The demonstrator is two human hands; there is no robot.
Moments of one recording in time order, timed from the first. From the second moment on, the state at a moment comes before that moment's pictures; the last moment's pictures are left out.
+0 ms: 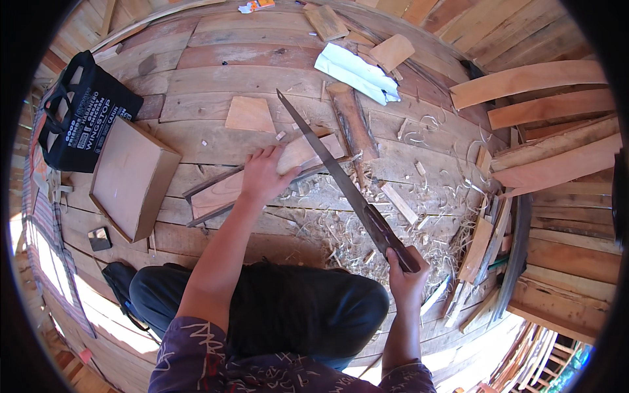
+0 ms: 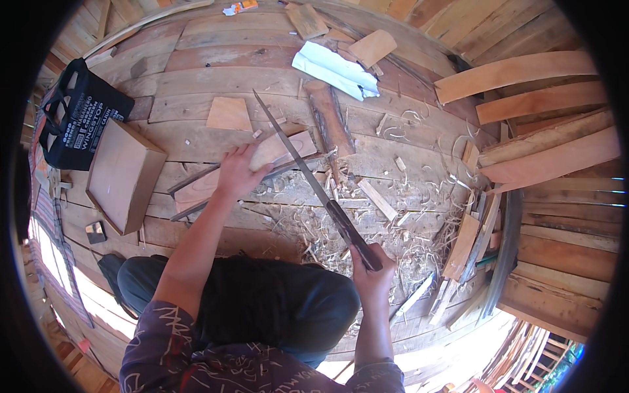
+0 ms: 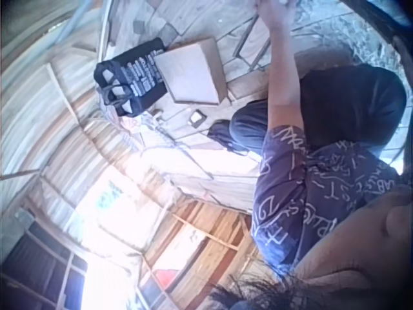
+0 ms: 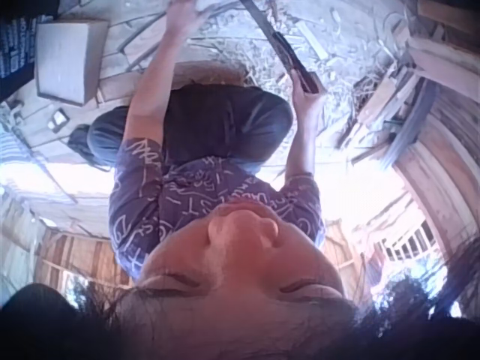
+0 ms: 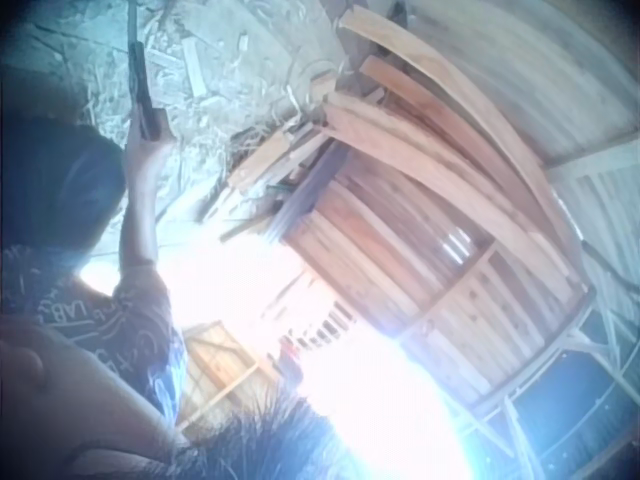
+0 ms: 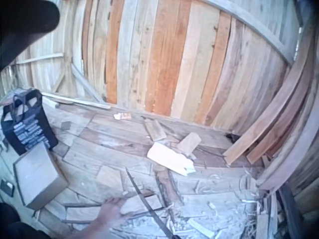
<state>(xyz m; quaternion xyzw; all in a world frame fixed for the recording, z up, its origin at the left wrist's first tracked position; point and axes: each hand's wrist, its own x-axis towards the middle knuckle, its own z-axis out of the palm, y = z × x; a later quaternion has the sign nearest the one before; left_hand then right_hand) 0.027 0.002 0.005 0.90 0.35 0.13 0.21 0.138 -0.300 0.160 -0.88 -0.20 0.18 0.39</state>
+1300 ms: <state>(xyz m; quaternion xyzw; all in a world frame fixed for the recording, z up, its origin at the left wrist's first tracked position) 0.031 0.003 0.010 0.89 0.38 0.11 0.22 0.140 -0.329 0.112 -0.85 -0.19 0.22 0.45</state>
